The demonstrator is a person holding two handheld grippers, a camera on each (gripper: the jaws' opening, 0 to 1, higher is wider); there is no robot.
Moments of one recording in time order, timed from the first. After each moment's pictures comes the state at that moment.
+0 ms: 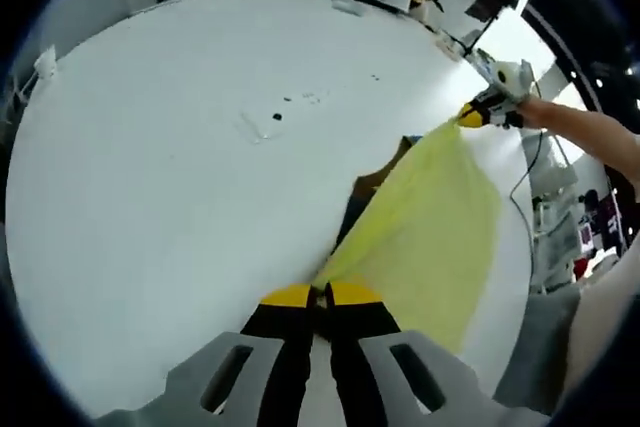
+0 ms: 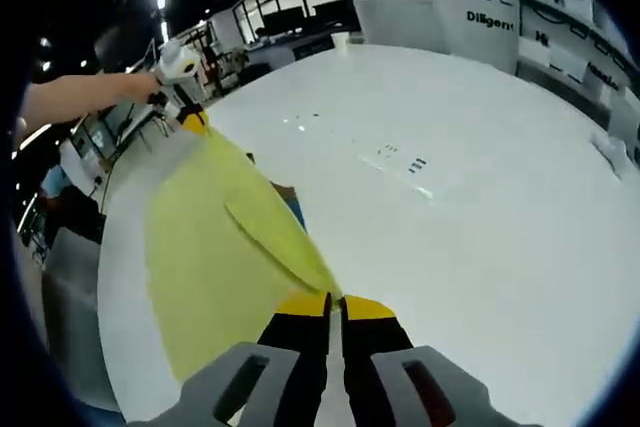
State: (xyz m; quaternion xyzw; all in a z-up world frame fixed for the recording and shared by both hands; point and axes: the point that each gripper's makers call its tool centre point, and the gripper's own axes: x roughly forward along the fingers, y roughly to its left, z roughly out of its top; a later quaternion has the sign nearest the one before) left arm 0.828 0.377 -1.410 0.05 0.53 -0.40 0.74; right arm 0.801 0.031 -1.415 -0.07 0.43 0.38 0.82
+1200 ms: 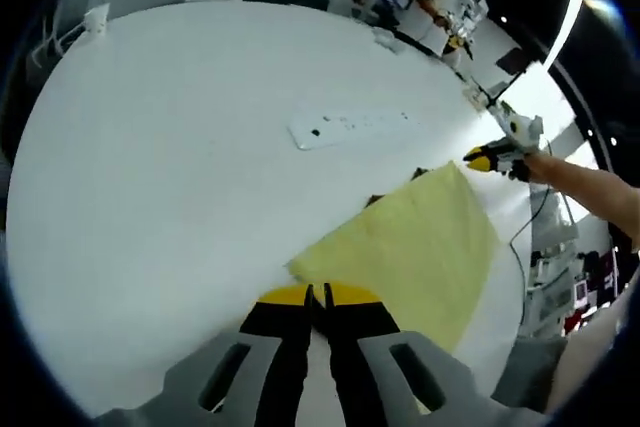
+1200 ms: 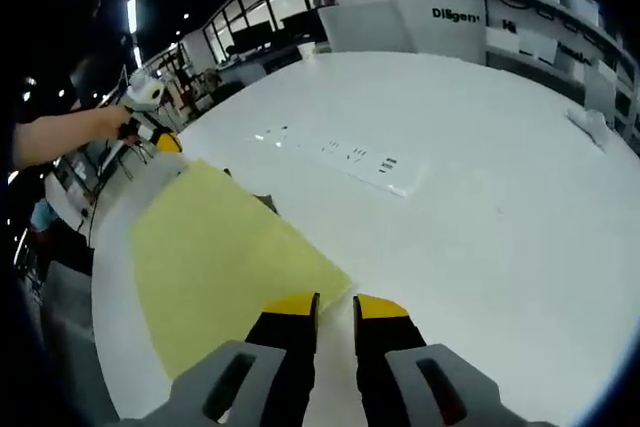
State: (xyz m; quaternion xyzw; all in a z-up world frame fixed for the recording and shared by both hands) left arm 0.816 0.396 -1.396 -0.03 0.50 -0.36 0.79; right arm 0.799 0.018 -1.413 -0.03 0.41 0.33 0.85
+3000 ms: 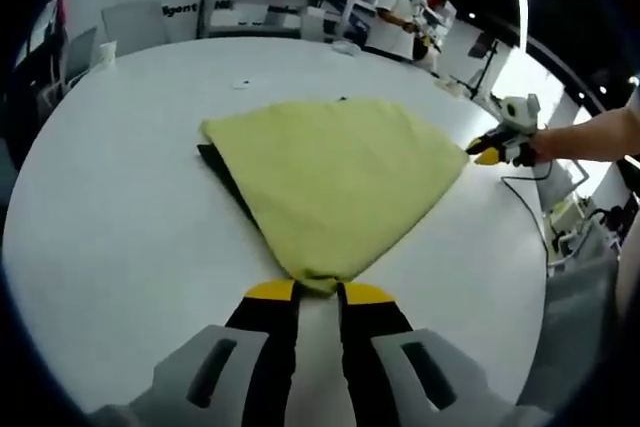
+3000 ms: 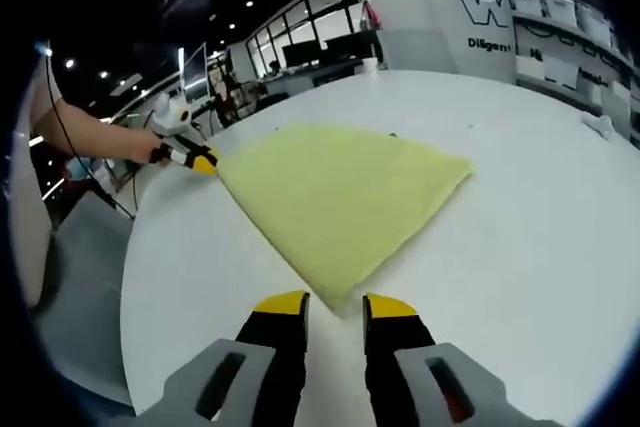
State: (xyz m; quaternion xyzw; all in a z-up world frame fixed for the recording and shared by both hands) left arm 0.658 0.385 -1.442 0.01 0.40 -0.35 0.85; right arm 0.634 0.049 -1.433 -0.03 0.35 0.40 0.84
